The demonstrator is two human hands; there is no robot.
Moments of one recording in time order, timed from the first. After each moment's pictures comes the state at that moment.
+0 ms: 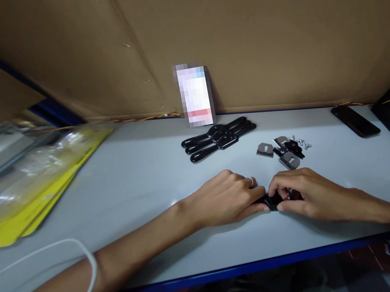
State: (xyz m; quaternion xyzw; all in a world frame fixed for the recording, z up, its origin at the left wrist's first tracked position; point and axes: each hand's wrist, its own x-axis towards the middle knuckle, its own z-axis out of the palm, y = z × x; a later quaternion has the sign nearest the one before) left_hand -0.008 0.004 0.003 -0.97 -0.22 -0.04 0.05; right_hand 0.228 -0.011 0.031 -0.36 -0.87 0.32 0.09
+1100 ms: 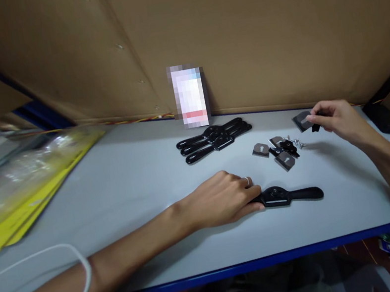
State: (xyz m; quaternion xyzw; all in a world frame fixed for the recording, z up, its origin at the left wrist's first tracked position) left_hand -0.008 0.003 0.005 -0.97 -0.22 -0.05 0.06; right_hand 0.310 0.082 0.059 -0.56 -0.71 0.25 0.35
